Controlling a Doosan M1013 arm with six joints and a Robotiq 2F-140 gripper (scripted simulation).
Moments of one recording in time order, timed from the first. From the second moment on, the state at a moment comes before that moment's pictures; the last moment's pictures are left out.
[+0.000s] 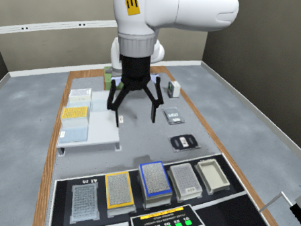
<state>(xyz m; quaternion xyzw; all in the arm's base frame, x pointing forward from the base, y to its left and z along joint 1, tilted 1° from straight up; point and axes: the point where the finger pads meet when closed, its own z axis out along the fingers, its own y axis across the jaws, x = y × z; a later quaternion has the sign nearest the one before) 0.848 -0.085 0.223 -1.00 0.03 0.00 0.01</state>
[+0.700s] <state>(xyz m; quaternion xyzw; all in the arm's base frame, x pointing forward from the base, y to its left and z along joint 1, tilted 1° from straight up) 0.894 -0.161 0.222 -1.00 0.03 0.00 0.01</state>
